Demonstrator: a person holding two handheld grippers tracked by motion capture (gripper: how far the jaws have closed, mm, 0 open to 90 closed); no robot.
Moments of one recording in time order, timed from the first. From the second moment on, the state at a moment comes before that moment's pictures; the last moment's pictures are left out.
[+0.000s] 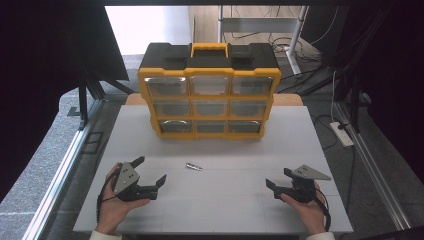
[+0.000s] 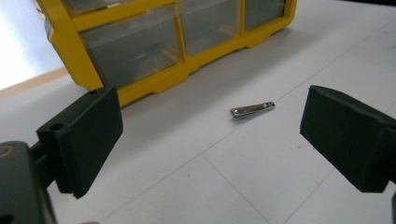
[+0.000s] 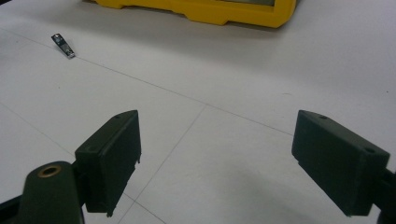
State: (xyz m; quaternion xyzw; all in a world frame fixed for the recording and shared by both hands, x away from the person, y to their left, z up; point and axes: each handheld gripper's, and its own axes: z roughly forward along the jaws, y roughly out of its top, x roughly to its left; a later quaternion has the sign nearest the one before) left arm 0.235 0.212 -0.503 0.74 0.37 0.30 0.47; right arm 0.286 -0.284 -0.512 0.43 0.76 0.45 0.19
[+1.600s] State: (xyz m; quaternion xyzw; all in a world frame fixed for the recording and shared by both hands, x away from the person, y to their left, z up) left arm 0.233 0.173 -0.495 0.80 0.21 0.38 0.42; right arm 0.282 -0.284 -0.512 0.43 0.76 0.45 0.18
